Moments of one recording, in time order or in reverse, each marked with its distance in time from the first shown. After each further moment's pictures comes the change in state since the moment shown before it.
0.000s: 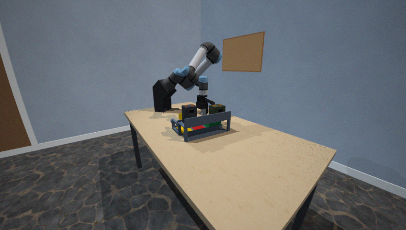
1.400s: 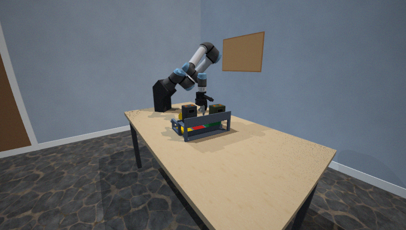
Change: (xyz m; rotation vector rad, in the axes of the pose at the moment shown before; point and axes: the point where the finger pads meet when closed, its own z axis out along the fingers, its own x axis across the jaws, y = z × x) arm -0.020 0.000 -0.026 0.000 0.001 0.000
